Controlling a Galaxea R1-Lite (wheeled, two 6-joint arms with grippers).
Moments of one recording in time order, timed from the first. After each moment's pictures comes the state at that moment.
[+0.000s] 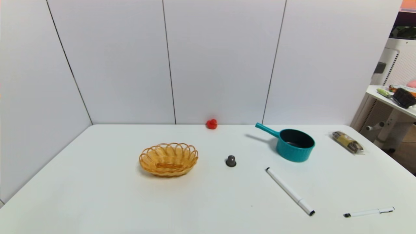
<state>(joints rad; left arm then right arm) 0.00 0.00 0.00 0.00 0.01 -0.01 0.00 0.00 0.00 0.00 -0.01 0.00</state>
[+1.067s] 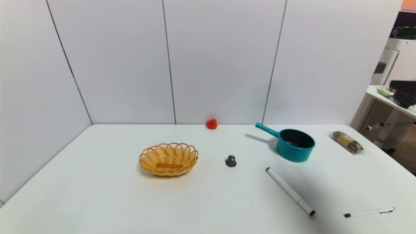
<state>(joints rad) 0.00 0.00 0.00 0.00 0.01 -0.01 -0.02 1.17 -1.06 0.10 -0.01 -0.02</state>
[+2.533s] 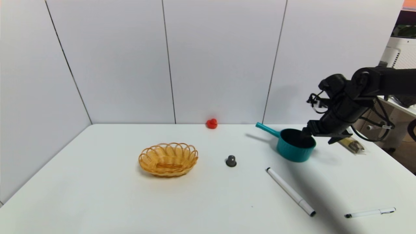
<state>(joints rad) 0.00 0.00 0.00 0.00 0.01 -0.01 -0.01 2.21 -1.88 0.87 0.03 0.00</state>
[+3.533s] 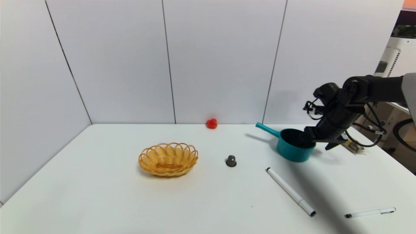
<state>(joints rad) 0.00 0.00 0.00 0.00 0.01 -0.01 -0.02 2.28 -1.89 0.87 0.03 0.00</state>
